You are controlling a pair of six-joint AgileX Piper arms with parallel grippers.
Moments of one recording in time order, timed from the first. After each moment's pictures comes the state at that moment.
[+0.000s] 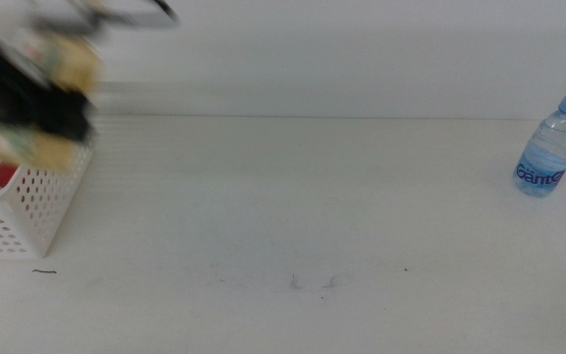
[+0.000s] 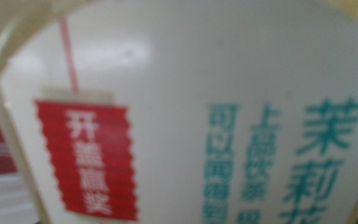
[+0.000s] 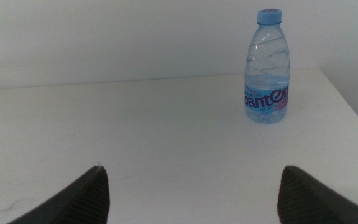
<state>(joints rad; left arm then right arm) 0.01 1.51 -1.34 -0.17 0.98 0.29 0.07 0.02 0.00 0.08 0.24 0.02</state>
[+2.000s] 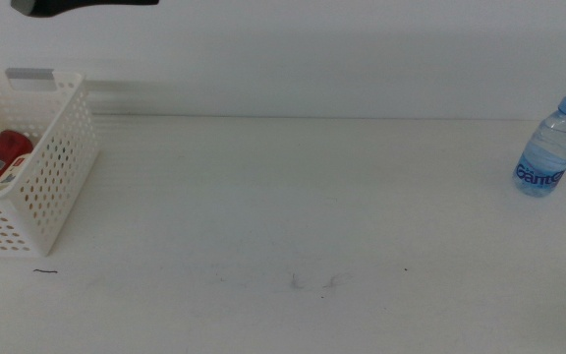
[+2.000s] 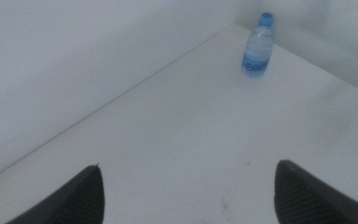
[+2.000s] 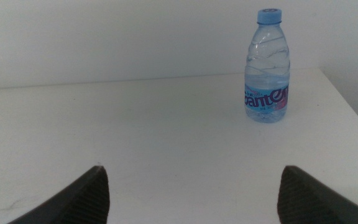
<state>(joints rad) -0.13 1.15 -1.54 -0.65 1.16 0.63 0.07 0.02 0.00 0.08 0.24 0.02</state>
